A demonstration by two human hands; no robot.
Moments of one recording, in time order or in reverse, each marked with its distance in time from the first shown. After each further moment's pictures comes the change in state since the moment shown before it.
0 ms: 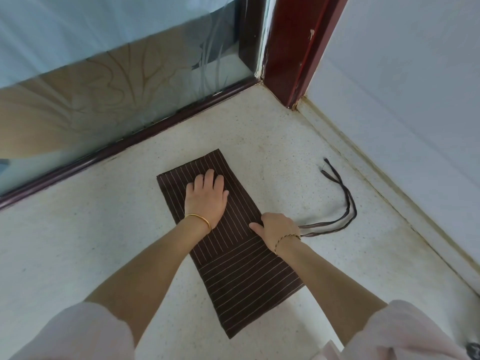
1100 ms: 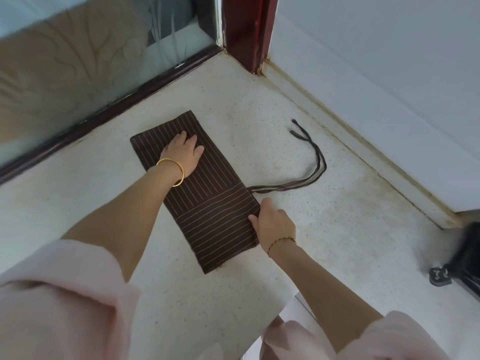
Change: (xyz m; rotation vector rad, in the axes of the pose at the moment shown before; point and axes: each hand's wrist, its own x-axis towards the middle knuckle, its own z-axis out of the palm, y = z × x) left_hand 0.032 0.004 -0.021 -0.194 -0.287 -0.043; right_hand -0.078 0.035 0.050 0.300 0.216 0.199
